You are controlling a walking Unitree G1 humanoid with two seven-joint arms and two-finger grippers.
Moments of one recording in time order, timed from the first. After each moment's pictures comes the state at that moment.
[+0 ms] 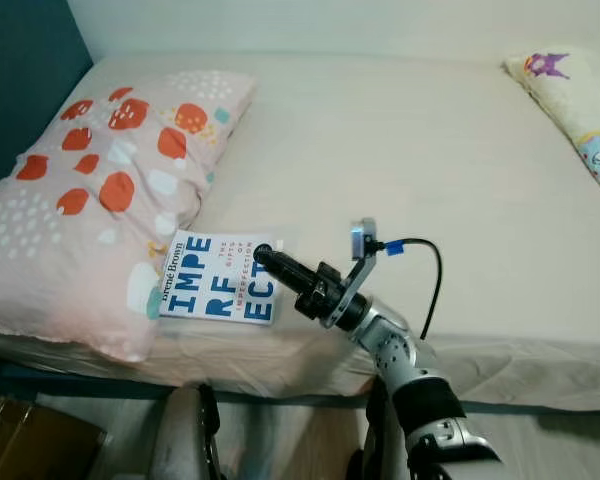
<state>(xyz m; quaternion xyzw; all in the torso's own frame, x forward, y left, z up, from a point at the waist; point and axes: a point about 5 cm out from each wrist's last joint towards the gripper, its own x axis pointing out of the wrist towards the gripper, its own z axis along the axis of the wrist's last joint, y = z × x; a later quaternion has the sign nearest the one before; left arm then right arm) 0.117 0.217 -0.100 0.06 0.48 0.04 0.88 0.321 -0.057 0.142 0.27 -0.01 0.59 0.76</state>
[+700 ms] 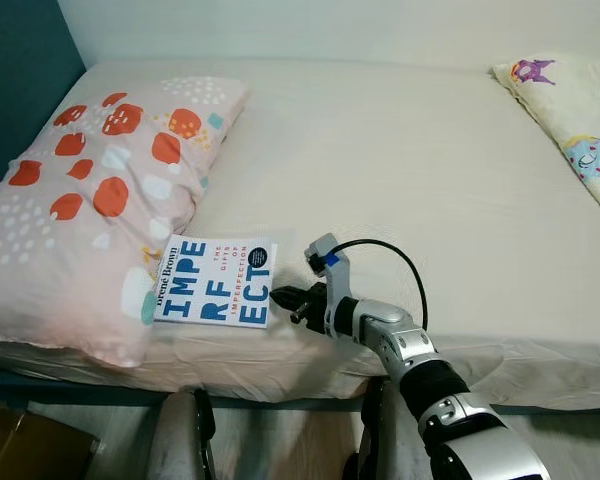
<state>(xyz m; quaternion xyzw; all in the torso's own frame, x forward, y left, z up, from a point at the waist) 0.107 0.218 -0.103 0.06 0.49 0.05 0.87 0.350 -0.075 0.113 0.00 0.15 0.47 0.87</state>
